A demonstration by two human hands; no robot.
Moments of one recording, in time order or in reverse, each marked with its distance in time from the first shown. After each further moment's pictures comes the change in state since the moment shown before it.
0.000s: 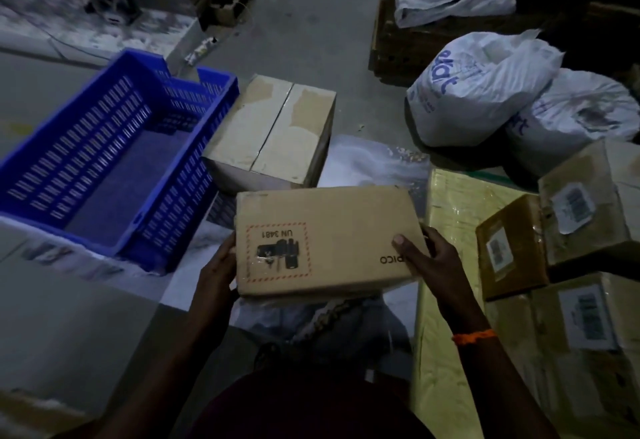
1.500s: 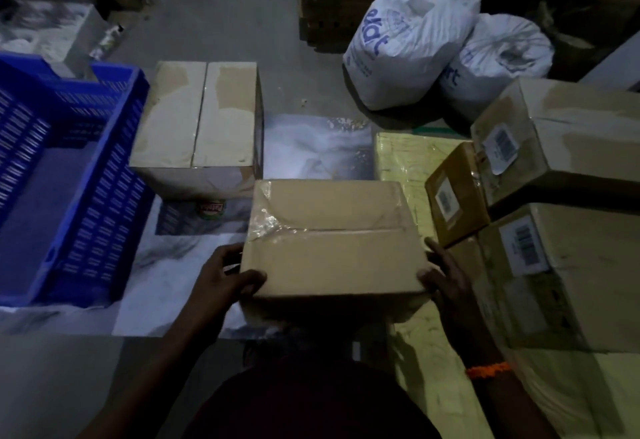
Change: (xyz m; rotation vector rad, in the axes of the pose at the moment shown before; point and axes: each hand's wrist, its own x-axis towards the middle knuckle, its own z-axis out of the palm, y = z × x) left_hand 0.021 0.001 0.055 0.104 -0.220 -0.205; right_hand -0.078 0.074 -0.073 0.262 0.192 0.179
